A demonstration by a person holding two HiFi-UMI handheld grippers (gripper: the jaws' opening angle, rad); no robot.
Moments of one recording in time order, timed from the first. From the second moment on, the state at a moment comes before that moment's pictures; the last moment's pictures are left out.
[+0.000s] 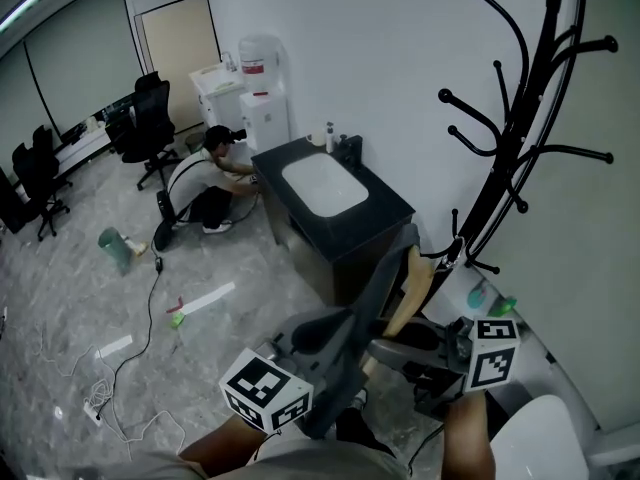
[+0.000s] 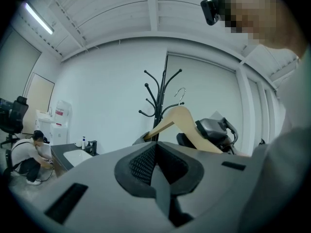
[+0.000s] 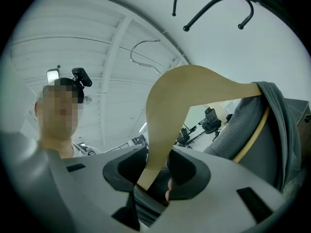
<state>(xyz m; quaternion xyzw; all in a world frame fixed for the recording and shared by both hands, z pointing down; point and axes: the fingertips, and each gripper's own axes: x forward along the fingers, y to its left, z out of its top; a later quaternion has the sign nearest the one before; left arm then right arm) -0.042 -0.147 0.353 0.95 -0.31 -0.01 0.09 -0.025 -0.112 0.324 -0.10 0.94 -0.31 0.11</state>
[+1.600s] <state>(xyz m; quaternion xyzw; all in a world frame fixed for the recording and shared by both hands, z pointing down) 0.083 -0.425 0.348 0.98 -0.20 -0.02 0.08 0.117 -0.412 0.357 -0.31 0.86 -0.36 0.17</state>
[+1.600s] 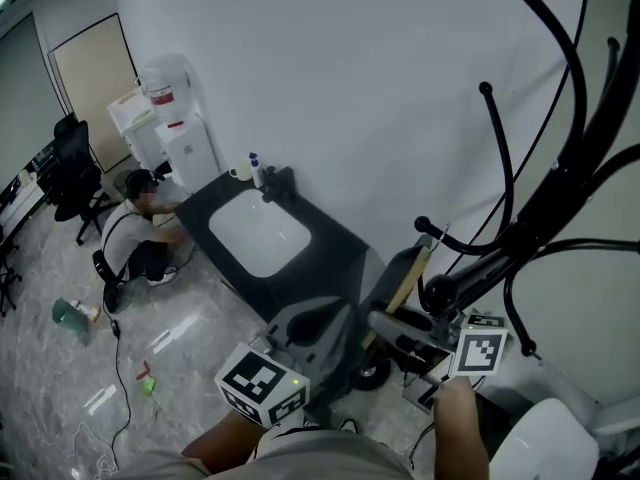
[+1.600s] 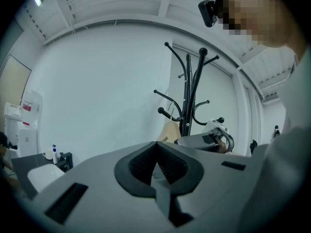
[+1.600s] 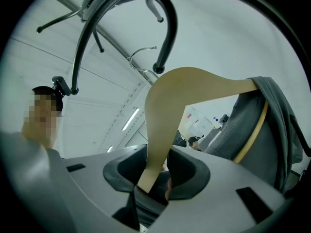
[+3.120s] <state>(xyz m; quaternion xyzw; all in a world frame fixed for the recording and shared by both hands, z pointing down) 0.139 -0.394 0.353 0.99 -0.13 0.00 0.09 0.221 -0.378 0.404 -0.60 0.73 -0.31 0.16</state>
